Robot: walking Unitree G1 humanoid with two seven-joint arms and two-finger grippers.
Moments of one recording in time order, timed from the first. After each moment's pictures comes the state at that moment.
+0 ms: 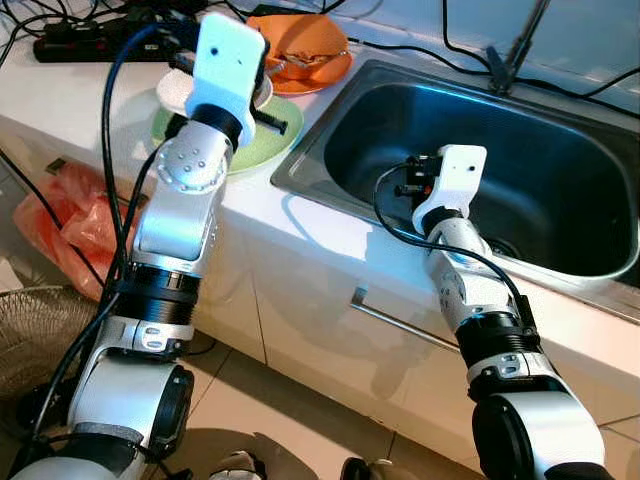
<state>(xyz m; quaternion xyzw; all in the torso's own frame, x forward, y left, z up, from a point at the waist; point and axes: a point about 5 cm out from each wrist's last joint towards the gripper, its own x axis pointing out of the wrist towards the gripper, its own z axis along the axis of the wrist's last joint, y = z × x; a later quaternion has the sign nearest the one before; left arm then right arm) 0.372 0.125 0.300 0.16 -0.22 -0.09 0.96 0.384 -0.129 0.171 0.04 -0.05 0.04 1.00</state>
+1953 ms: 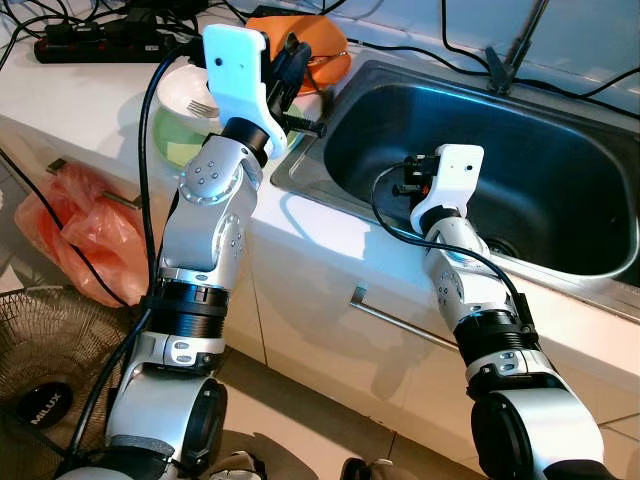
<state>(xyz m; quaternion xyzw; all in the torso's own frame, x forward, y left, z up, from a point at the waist) 0.363 0.096 0.291 -0.05 -0.22 -0.21 0.95 0.385 -0.127 0.172 0.04 -0.05 0.04 1.00</state>
